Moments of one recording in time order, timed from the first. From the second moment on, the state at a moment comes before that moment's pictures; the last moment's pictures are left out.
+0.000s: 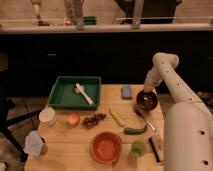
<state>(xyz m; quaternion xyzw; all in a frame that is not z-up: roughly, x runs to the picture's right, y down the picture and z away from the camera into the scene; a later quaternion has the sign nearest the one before) 0.284 0.009 0.927 -0.29 -0.09 0.02 0.95</state>
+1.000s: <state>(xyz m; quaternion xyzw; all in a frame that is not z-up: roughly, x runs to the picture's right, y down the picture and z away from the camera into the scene) 0.256 -0.027 0.882 -0.25 -0.09 -0.03 0.96</state>
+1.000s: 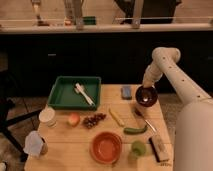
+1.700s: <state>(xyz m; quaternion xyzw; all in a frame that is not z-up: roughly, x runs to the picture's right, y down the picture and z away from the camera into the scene) 0.205 -0.033 0.837 -0.29 -0.10 -0.08 0.95</state>
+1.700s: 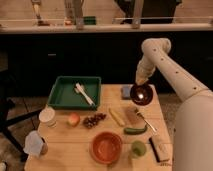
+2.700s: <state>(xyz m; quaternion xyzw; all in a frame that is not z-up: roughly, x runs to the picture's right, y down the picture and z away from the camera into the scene) 0.145 0.015 0.774 -0.34 -0.19 -0.09 0.92</state>
